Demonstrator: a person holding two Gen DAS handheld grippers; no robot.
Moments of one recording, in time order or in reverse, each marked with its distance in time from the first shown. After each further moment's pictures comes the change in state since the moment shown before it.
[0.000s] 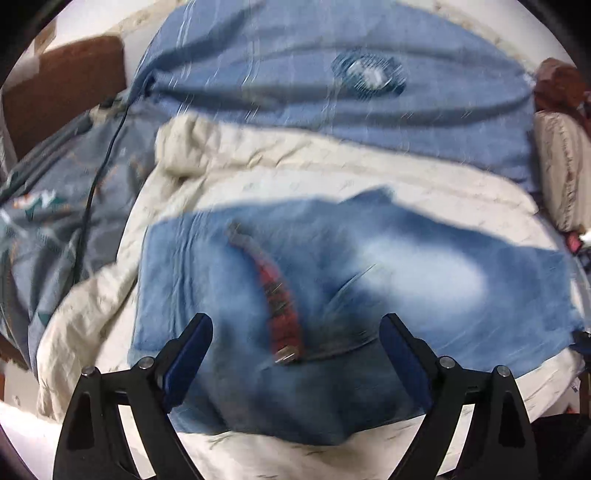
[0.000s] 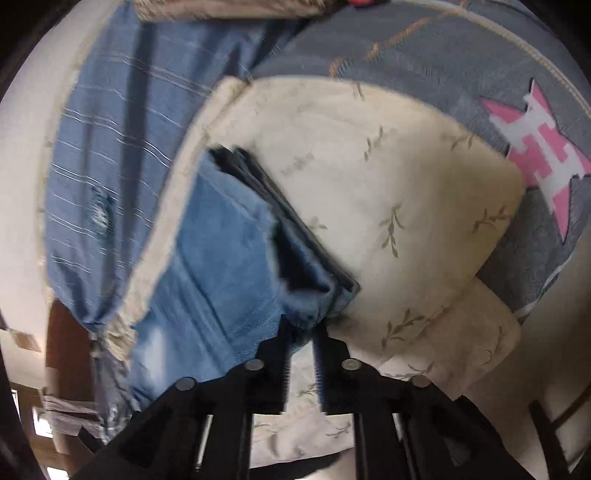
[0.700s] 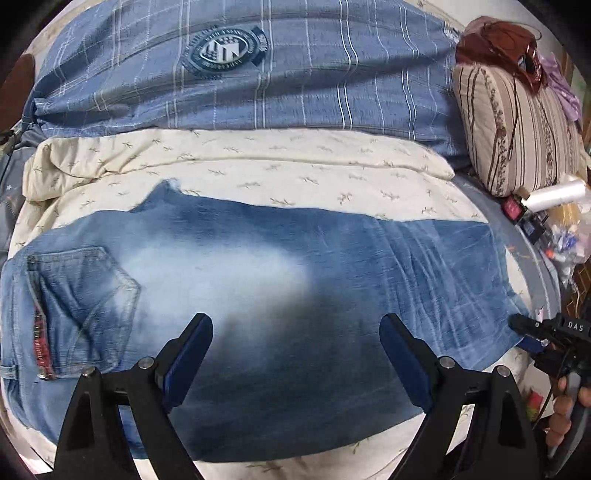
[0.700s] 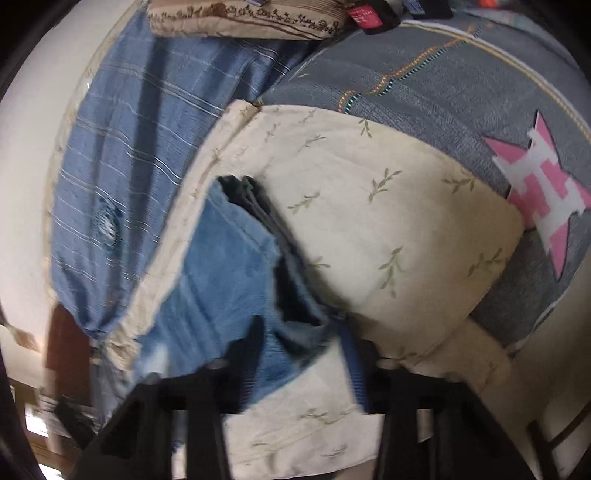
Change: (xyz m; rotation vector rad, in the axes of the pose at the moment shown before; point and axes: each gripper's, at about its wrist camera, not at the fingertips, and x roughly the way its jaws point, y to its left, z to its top) left arm 0.034 -0.161 0.002 0.117 0.105 -0.221; right arm 0.001 0.001 0.011 -0.033 -0.051 -0.036
